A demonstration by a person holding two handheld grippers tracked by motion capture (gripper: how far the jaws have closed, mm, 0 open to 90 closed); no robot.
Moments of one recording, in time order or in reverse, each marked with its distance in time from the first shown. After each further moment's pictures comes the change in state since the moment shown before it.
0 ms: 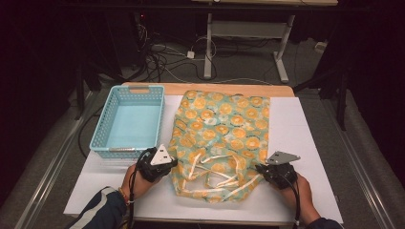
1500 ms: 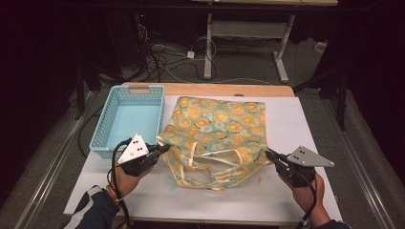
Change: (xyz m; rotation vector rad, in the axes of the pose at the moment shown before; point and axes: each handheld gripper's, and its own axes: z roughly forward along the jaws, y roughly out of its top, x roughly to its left) left arm 0.009 0.015 -0.068 -0.358 0.053 -0.038; right arm -0.001 0.021 -0.065 -0.362 -0.075 0.016
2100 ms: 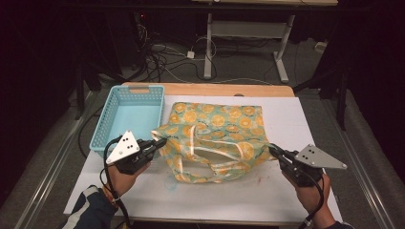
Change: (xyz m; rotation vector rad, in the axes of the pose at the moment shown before) left arm 0.000 0.013 -0.014 -0.103 0.023 -0.014; right arm 0.003 0.021 -0.019 -0.093 -0.021 -0.011
